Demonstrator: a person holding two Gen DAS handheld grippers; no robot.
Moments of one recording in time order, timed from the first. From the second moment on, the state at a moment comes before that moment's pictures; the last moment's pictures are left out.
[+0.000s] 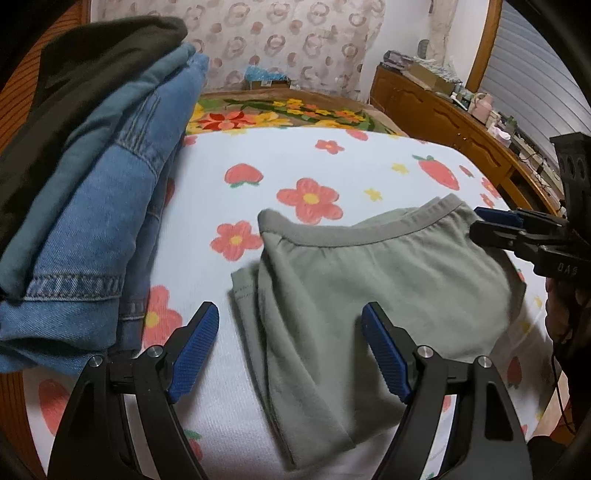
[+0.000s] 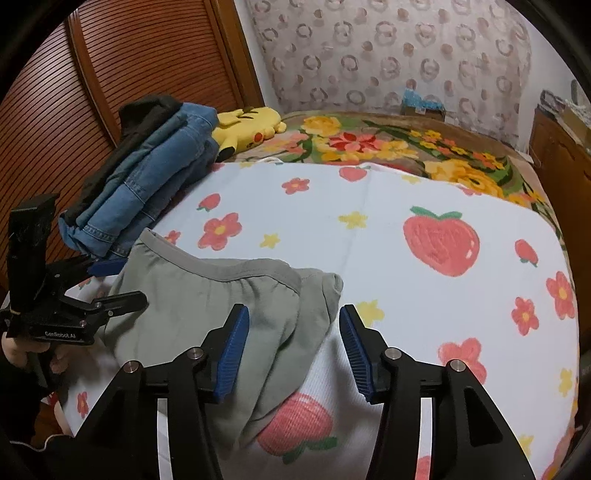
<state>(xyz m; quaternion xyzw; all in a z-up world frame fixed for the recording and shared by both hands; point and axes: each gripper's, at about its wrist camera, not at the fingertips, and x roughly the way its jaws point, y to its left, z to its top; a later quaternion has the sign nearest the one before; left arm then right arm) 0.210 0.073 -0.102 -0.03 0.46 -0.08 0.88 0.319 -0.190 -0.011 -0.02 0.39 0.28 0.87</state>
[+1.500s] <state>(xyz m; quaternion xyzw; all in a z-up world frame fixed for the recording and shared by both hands) 0.211 0.090 -0.102 -0.10 0.45 -0.10 0.88 0.326 -0.175 -0.031 -0.01 0.41 0.32 0.86</state>
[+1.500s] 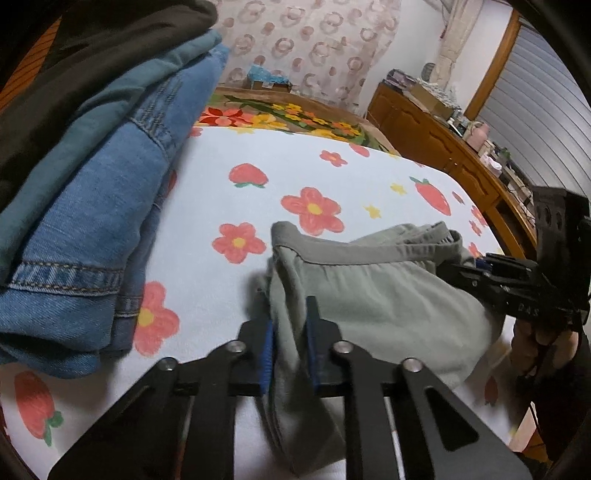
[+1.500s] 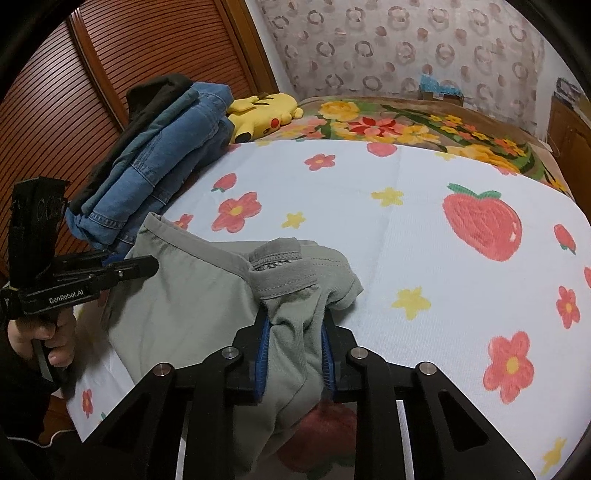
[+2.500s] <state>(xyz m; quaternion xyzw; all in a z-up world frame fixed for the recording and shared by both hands) 0.183 0.107 0.001 -0.08 0.32 -0.09 0.94 0.306 -0.148 0.057 -0.05 0.28 0.35 0.89</state>
